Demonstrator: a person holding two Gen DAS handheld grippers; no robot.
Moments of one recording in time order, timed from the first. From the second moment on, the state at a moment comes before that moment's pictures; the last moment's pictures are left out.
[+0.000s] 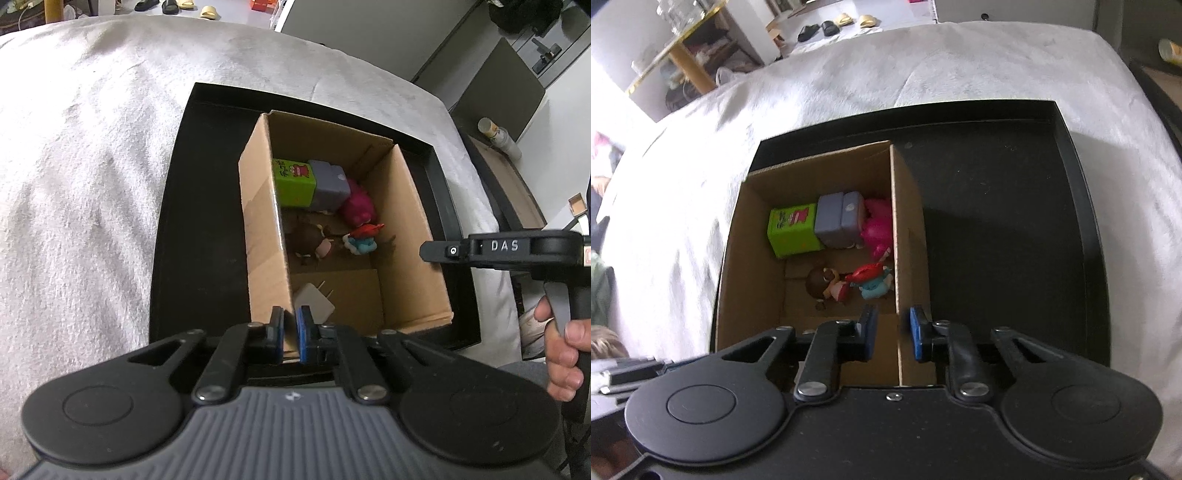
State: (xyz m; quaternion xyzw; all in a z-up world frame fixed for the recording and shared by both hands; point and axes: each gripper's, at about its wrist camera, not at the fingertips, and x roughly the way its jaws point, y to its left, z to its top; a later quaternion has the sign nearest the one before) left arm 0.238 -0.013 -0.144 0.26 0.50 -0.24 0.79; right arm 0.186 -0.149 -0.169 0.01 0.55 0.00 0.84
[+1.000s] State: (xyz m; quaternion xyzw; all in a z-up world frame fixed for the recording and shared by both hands) left arm 0.216 -0.038 -0.109 0.31 0.46 -0.22 0.80; right arm 0.113 -0.182 -0.093 0.05 0.48 0.00 0.88
